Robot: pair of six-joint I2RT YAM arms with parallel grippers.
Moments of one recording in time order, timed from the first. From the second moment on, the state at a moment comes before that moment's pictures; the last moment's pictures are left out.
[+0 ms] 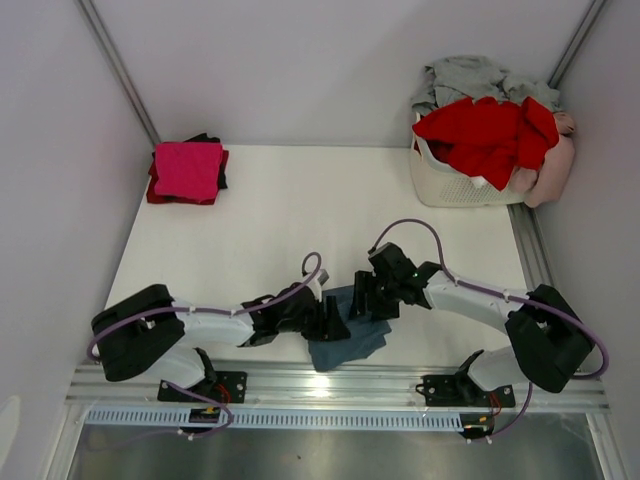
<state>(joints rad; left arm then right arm) -1.04 1.42 0.42 0.33 0.14 -0.95 0.76 1.41 0.74 -0.40 -0.22 0.75</state>
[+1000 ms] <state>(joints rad) -0.55 1.34 0.81 -0.40 0.00 -0.63 0.70 0.82 0.64 -0.42 0.15 0.78</state>
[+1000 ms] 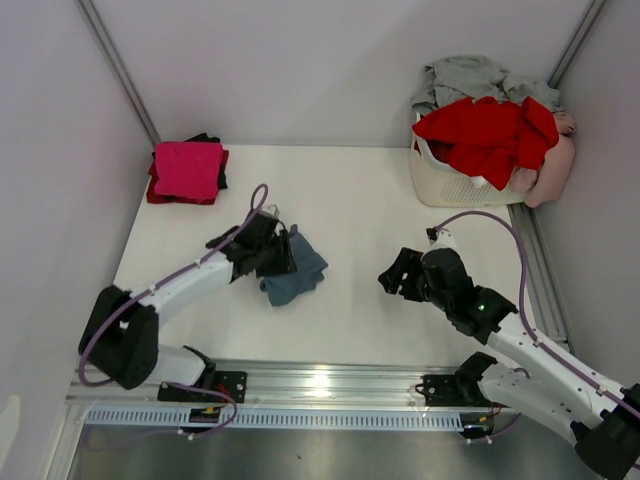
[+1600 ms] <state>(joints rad) -0.23 1.97 1.70 -0.67 0.10 -0.39 0.70 0.74 0.64 -0.44 0.15 0.78</state>
